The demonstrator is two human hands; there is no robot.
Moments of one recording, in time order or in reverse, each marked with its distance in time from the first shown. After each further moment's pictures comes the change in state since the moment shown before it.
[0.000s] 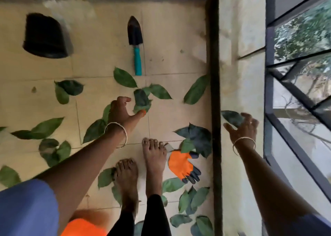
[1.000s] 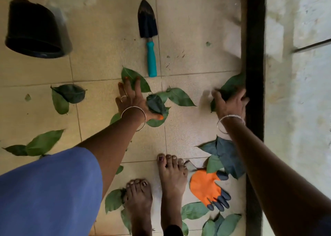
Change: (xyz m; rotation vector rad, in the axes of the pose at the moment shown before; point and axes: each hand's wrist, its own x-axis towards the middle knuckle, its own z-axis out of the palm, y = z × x) left_hand 0.140 -0.036 0.049 0.646 -0.125 0.097; right_hand 0.040 -0.146 0.107 0.230 -0.136 0.038
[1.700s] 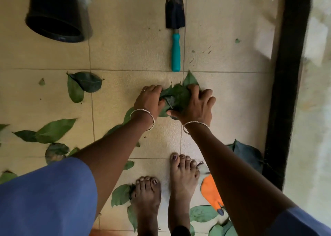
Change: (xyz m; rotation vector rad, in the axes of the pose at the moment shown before) left_hand 0.000 -0.031 0.013 -0.197 0.255 0.311; right_hand -0.058 -0.052 0.123 -0.393 -0.030 -0.432
